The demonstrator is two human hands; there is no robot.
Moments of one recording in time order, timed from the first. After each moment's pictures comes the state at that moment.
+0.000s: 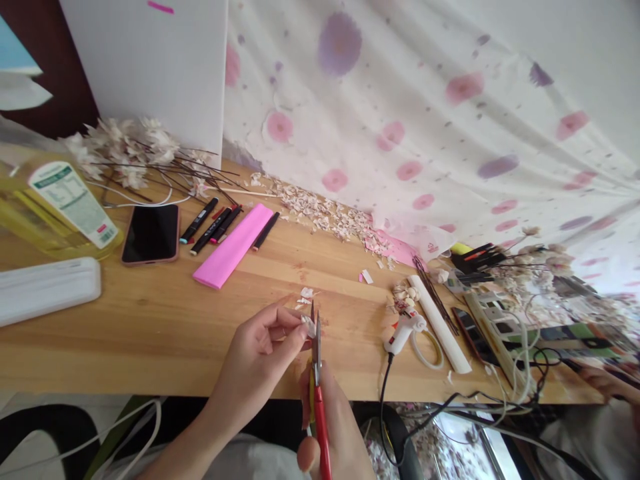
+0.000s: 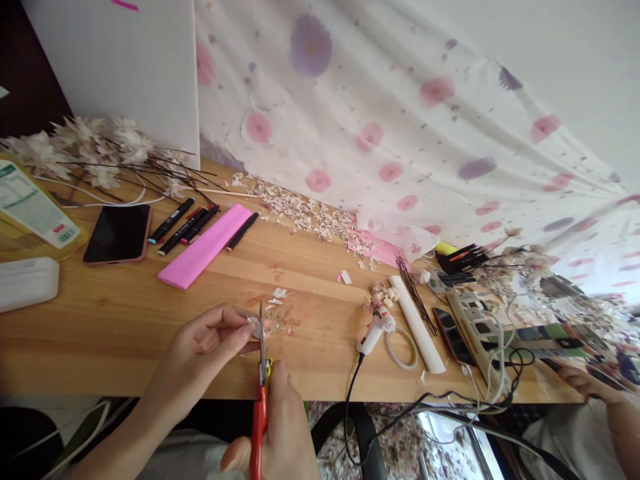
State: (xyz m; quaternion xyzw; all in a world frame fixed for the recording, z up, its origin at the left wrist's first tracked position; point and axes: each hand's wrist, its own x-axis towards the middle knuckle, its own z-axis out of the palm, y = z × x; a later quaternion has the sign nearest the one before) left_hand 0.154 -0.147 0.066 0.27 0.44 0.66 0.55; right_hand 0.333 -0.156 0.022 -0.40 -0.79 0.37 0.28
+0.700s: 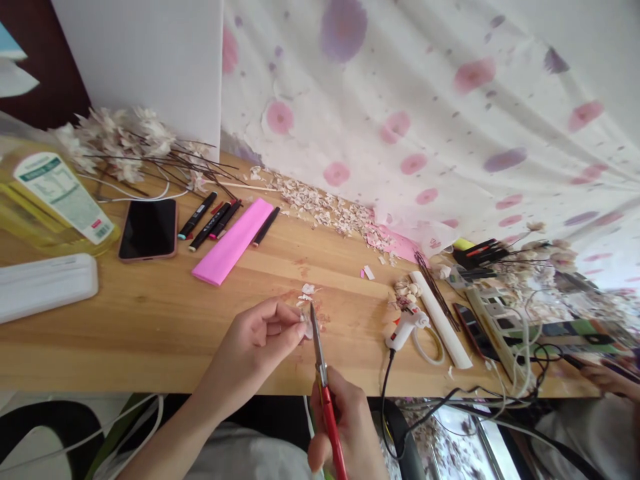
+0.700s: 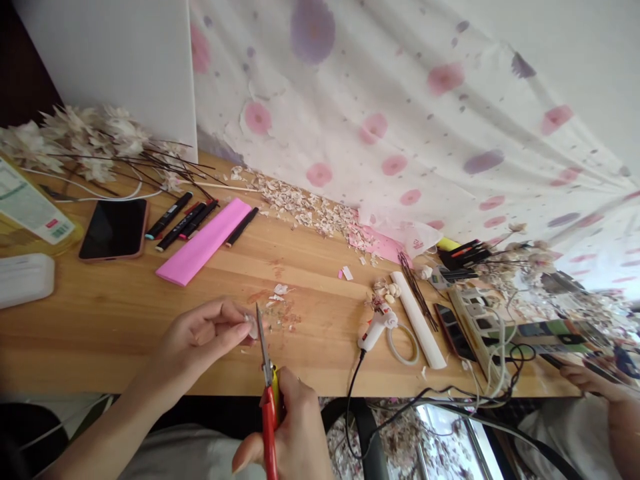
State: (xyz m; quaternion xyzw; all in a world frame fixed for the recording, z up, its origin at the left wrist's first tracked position) left_hand 0.137 -0.145 0.060 0.33 0.47 0.61 0.54; right_hand 0.325 -0.141 0.042 -0.48 -0.72 0.46 0.19
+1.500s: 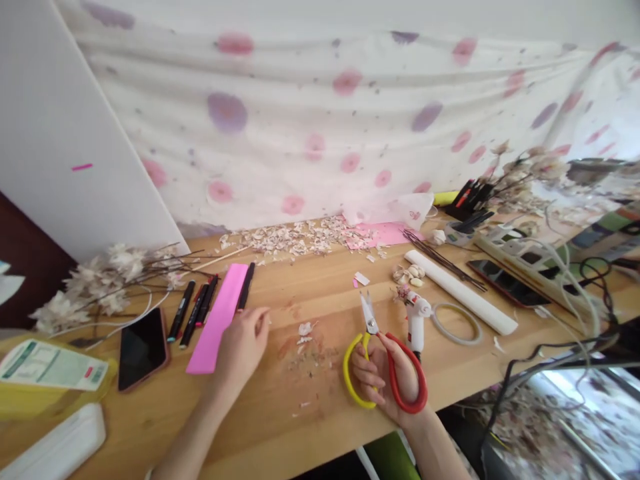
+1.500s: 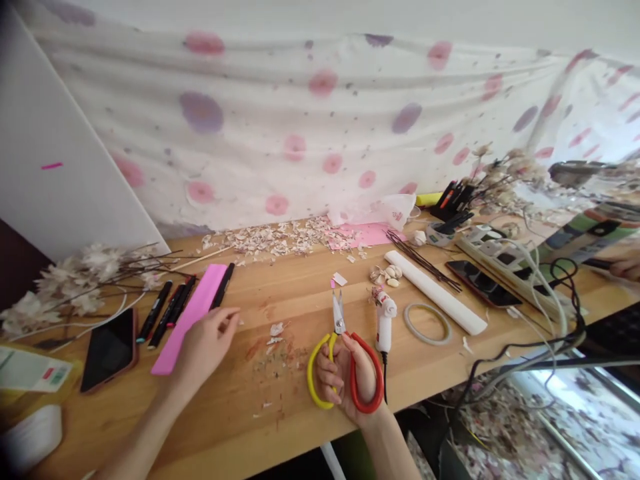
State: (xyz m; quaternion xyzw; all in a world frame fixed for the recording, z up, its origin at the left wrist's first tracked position) left_hand 0.085 -0.045 0.030 0.62 0.70 0.30 0.19; right_hand 0.353 -0.053 -0.001 -0.23 -0.22 0.85 0.42
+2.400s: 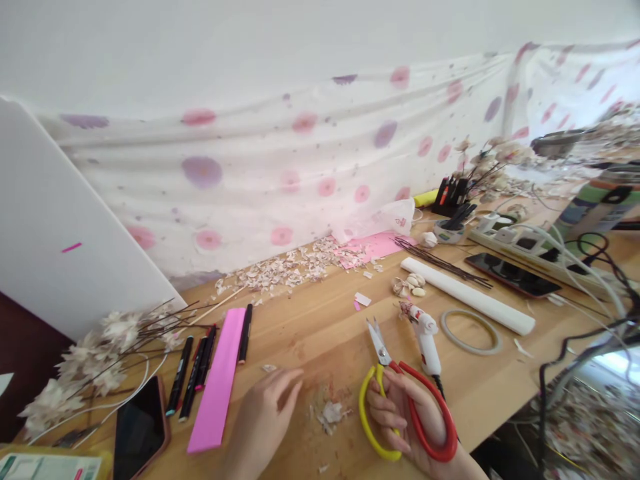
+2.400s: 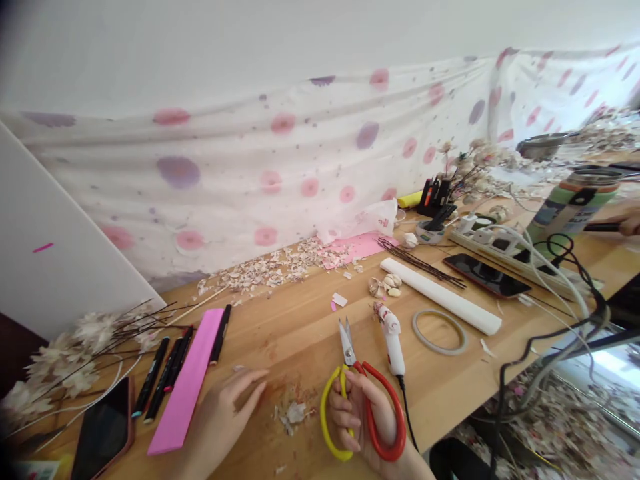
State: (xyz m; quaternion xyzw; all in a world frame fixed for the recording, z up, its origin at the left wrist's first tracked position) left_hand 0.105 -0.054 0.029 0.72 0.60 0.27 0.20; right_hand 0.357 -0.053 -0.018 -0.13 -0.09 0.89 0.42
